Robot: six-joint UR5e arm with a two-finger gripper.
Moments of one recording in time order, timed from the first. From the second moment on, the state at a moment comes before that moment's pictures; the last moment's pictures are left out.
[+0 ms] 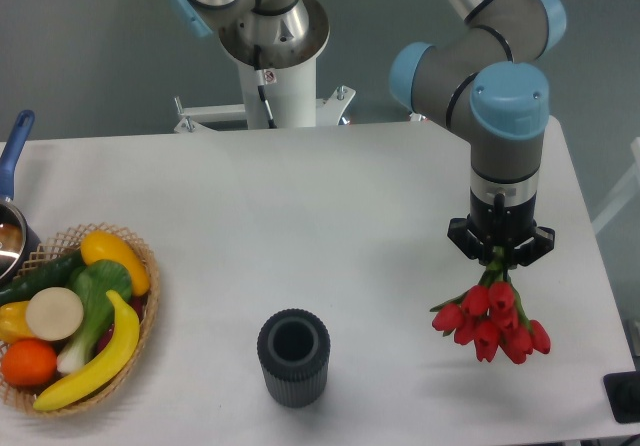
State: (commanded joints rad) arm 2.67 -1.98 -1.52 -0.90 1.55 0.96
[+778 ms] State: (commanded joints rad) arm 2.62 -1.93 -1.44 -0.78 1.13 0.85
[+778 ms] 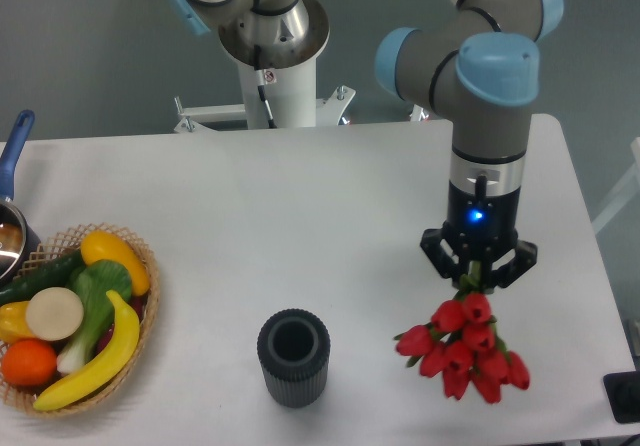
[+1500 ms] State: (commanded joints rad) arm 2.57 -1.96 -1.37 -0.68 0.54 0.75
